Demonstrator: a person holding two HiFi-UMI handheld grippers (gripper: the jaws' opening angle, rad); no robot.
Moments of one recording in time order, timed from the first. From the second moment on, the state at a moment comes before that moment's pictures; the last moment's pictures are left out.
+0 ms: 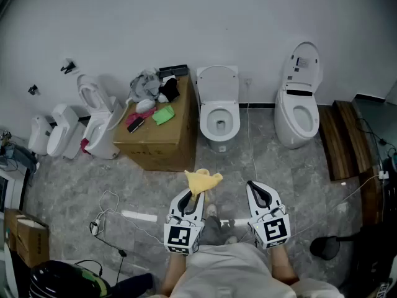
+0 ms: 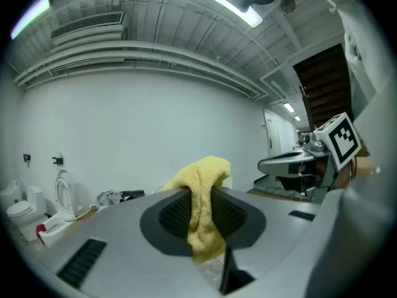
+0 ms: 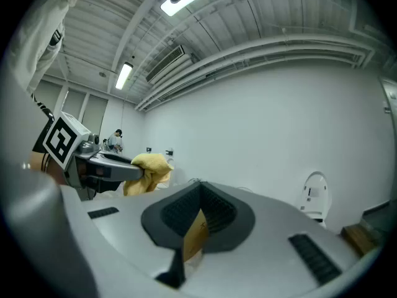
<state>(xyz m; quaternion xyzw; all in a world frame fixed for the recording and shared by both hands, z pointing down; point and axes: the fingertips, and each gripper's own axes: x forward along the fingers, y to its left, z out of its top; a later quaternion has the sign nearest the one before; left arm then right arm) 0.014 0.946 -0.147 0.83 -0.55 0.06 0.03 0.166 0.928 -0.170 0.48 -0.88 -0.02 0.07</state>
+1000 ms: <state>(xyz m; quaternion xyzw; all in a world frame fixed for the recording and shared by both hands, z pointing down) -0.055 0.697 -0.127 0.86 -0.51 0.06 0.03 0.087 0.696 -0.142 0.49 -0.87 -0.02 0.10</state>
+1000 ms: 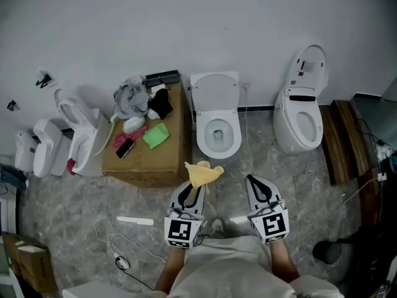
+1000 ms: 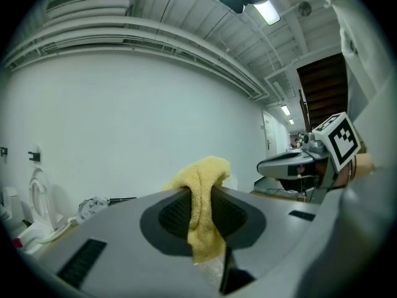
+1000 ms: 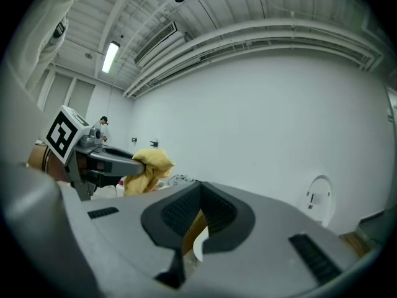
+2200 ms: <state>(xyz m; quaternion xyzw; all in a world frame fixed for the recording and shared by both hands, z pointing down) -0.036 0.459 -0.078 0.82 -0.56 0.07 0.09 0.100 0.437 -0.089 0.44 -0.89 0.02 0.12</state>
